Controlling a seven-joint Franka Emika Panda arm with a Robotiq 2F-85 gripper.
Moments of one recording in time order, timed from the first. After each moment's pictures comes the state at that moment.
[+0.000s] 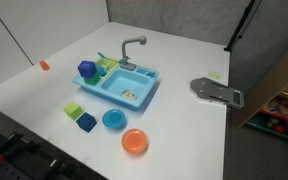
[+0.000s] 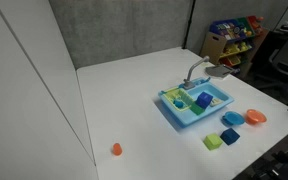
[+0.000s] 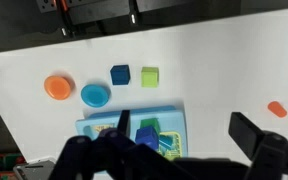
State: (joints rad) arm 0.09 -0.90 0.36 -2.61 0.16 1.80 0.51
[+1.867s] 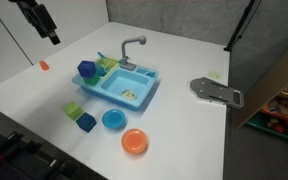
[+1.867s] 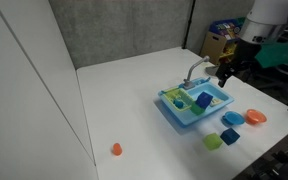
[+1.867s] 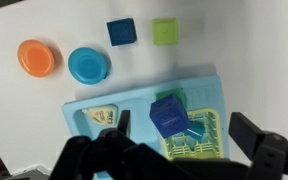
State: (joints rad) arm -0.05 -0.14 0.24 -2.41 -0.10 2.27 0.54
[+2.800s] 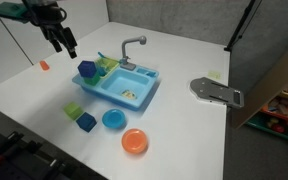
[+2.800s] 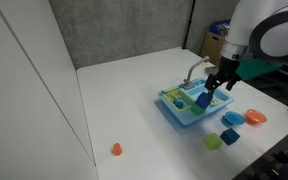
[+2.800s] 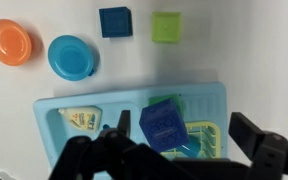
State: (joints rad) arm 0.04 0.08 0.12 -2.34 -0.11 2.36 0.41
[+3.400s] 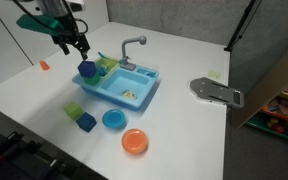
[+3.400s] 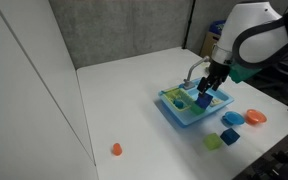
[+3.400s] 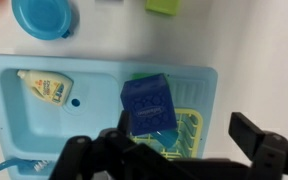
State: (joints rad) arm 0.04 0.21 0.10 -2.28 -0.03 2.51 0.13
